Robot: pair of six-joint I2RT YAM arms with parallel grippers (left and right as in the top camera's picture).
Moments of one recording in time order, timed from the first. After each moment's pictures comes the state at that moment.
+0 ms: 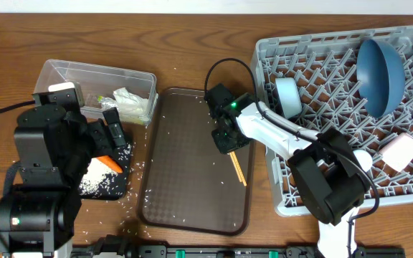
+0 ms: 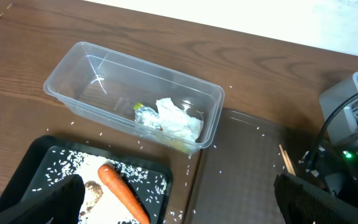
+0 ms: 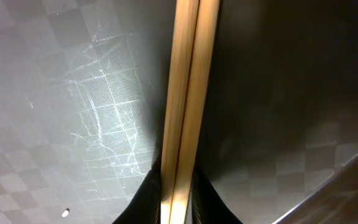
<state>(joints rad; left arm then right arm) -0.02 0.91 1.28 -1.02 -0.06 -0.20 0.65 2.05 1.40 -0.85 -0.03 0.23</state>
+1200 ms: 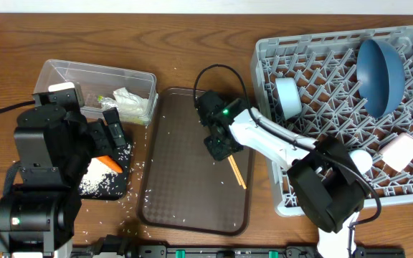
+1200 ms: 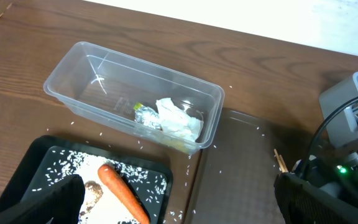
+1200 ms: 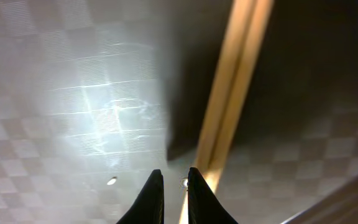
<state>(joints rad) -0.02 0.91 1.28 -1.02 -0.06 -0.20 0.73 2.02 1.40 -0.87 -0.04 0.19</state>
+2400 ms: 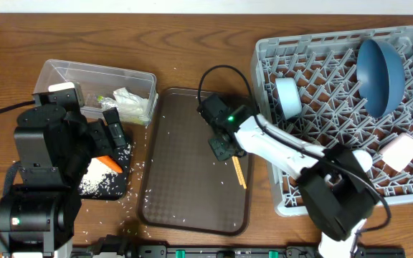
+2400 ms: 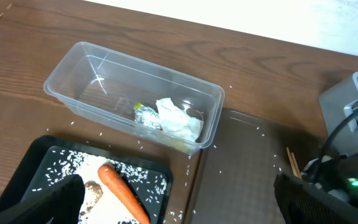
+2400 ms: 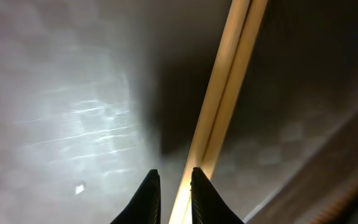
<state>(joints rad) -0.02 0.91 1.28 -1.02 -0.06 -0.20 0.73 1.96 1.30 -0.79 0.07 0.26</state>
